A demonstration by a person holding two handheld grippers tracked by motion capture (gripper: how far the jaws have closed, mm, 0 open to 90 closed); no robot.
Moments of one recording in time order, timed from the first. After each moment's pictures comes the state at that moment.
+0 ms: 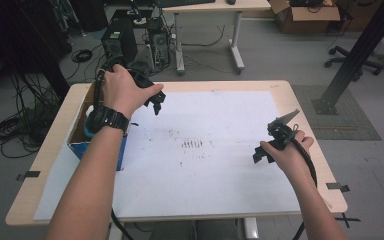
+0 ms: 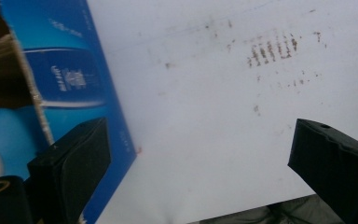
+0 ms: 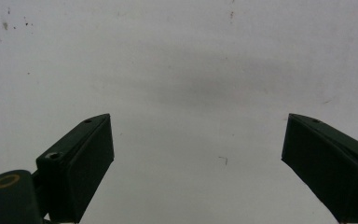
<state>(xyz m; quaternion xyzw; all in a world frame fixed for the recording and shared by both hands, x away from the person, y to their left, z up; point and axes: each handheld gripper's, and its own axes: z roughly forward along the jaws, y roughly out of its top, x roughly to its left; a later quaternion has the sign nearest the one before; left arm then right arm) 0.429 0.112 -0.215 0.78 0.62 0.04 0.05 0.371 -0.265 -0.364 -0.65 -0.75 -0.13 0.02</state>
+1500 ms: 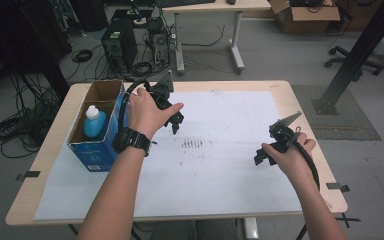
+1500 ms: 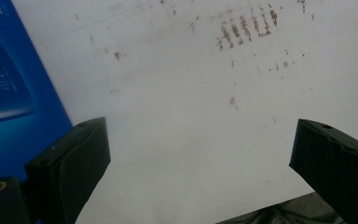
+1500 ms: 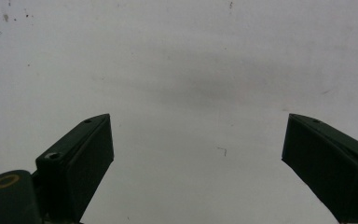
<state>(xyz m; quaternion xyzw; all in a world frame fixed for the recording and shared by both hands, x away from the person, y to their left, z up) 0.422 0.084 -0.266 0.80 0.59 0.01 0.04 0.363 -0.268 -0.363 -0.65 -0.75 -0.13 0.02</state>
